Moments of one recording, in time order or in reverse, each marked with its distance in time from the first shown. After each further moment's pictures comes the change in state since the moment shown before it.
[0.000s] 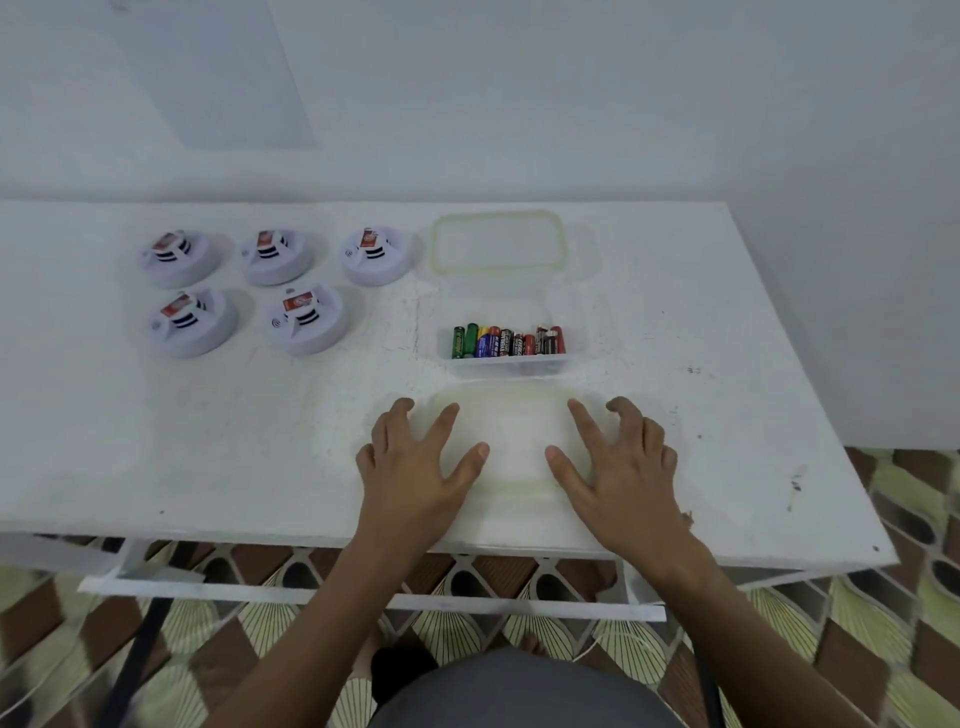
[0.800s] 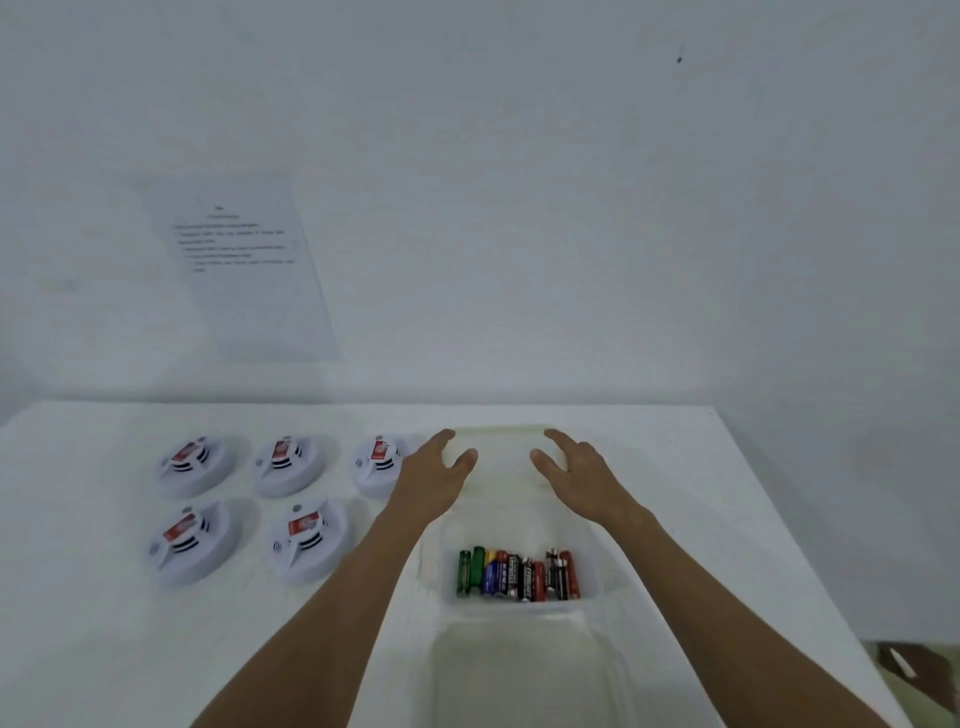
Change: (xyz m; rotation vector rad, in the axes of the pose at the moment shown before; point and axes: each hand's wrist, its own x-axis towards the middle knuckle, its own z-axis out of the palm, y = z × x) left_hand 0.230 0.039 -0.058 -0.410 -0.057 -0.027; right_hand 0.241 -0.026 -0.043 0.539 -0.256 0.059
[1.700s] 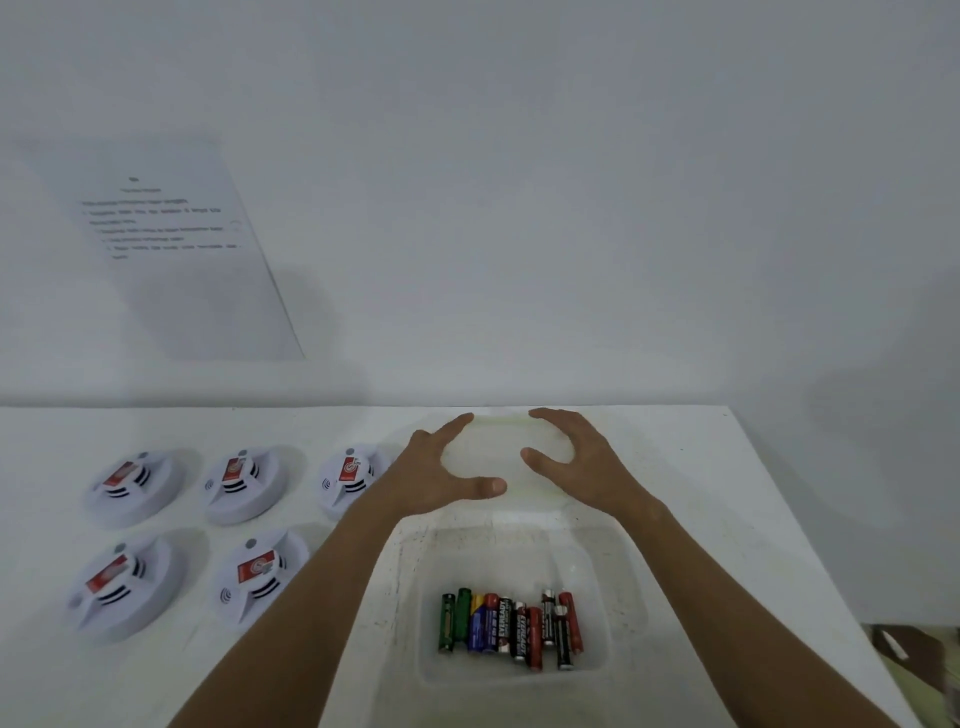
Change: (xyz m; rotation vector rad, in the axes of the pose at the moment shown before) left_hand 0.068 -0.001 0.004 0.006 -0.300 0.072; right_hand 0.062 0.017 -0.015 0.097 0.086 -0.184
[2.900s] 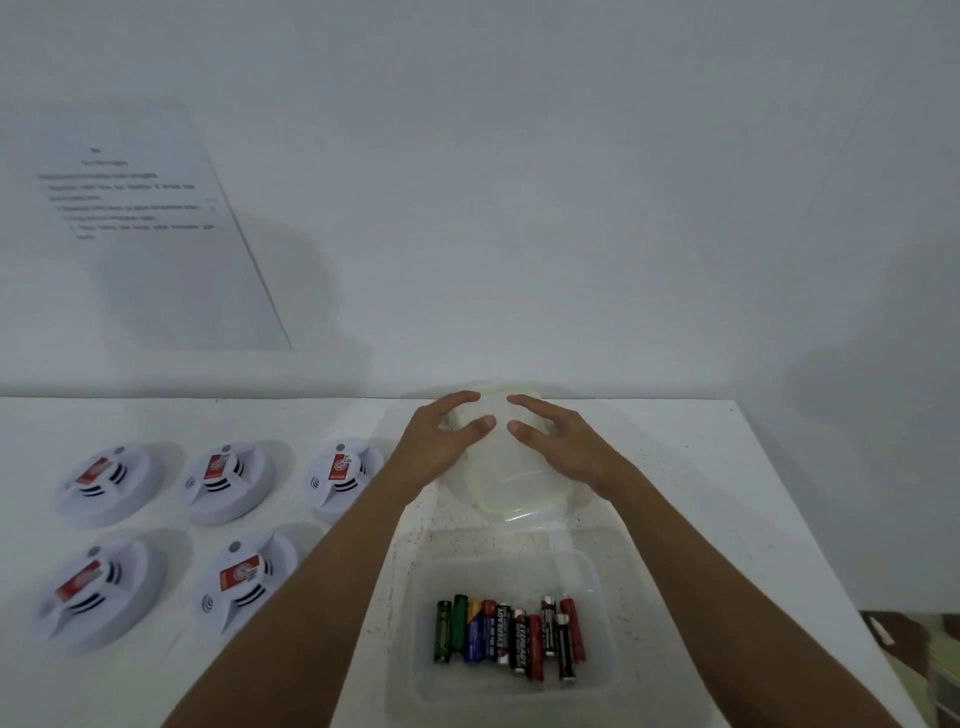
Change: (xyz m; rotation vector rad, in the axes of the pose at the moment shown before) left_hand 0.034 0.010 0.008 -0.413 0.213 0.042; right_hand 0.033 -0.009 0.006 0.259 -0.175 0.110
